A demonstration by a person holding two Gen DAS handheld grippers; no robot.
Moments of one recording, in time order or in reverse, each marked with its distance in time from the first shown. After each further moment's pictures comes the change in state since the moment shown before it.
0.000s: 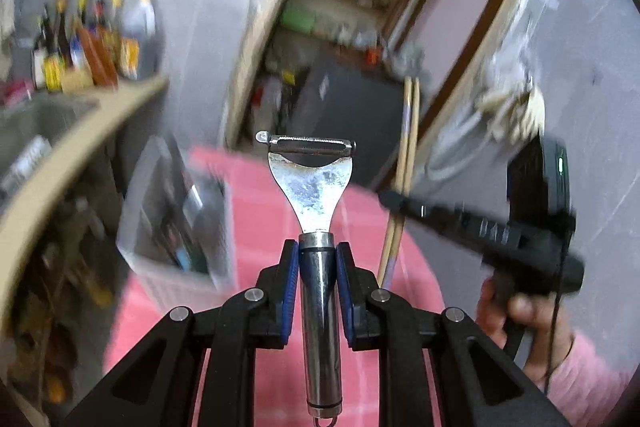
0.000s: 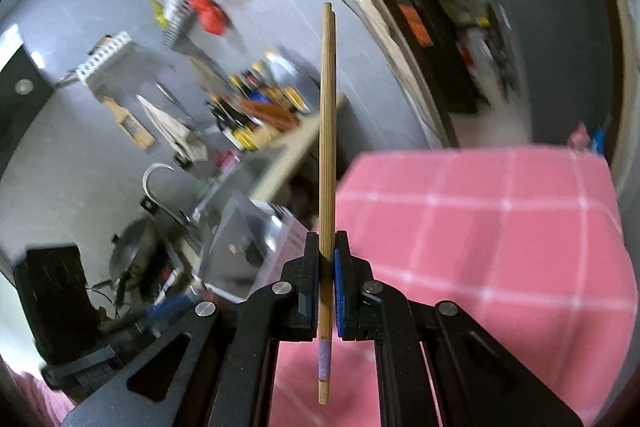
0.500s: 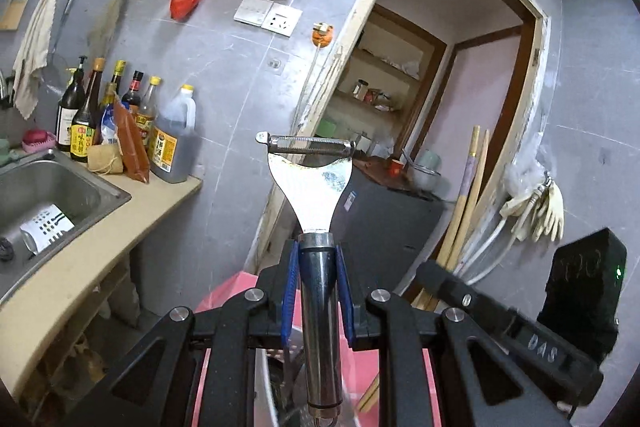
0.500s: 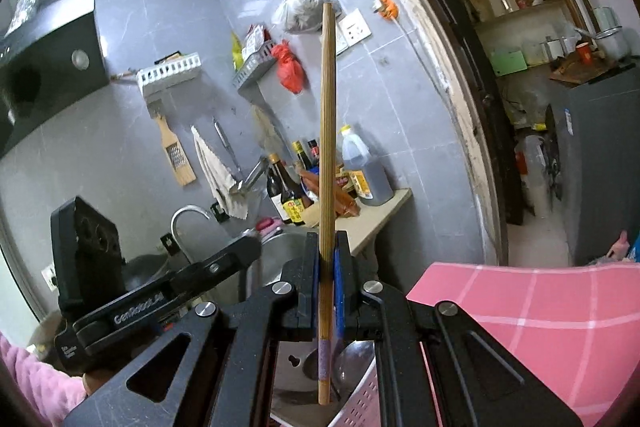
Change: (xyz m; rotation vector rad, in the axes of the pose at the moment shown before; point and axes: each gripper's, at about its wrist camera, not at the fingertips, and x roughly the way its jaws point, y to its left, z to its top) left arm 0.015 0.089 0.042 -0.039 -0.380 0.022; right arm 0.051 0.094 0.012 -0.221 -0.302 0.105
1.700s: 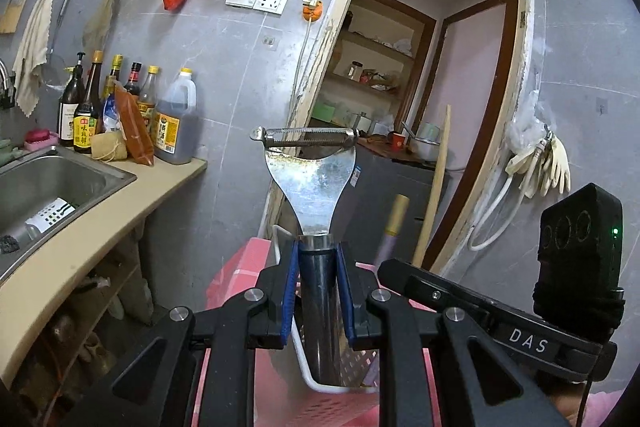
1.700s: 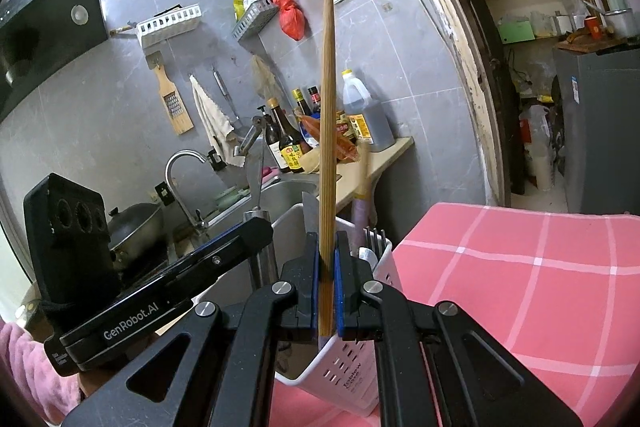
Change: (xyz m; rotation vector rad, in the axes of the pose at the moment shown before) left arm -0.004 0.006 -0.062 0.087 0.038 0.008; right arm 0.009 -0.006 -0.049 -0.026 0.131 0.002
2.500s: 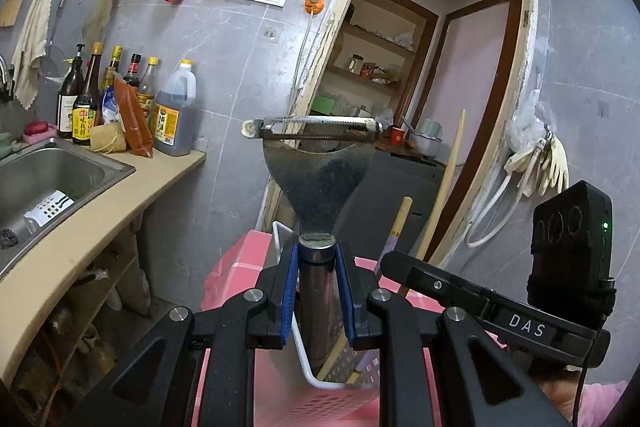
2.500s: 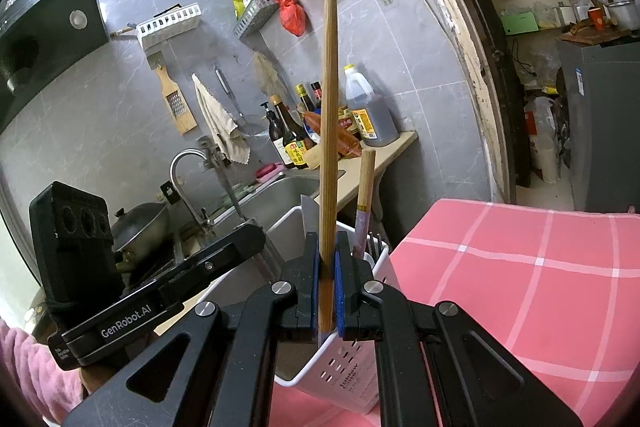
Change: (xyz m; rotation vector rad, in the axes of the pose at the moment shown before) left arm 0.000 0.005 0.002 -0.015 0.028 -0.011; right arm 0.003 -0.004 0.001 0.021 0.024 0.022
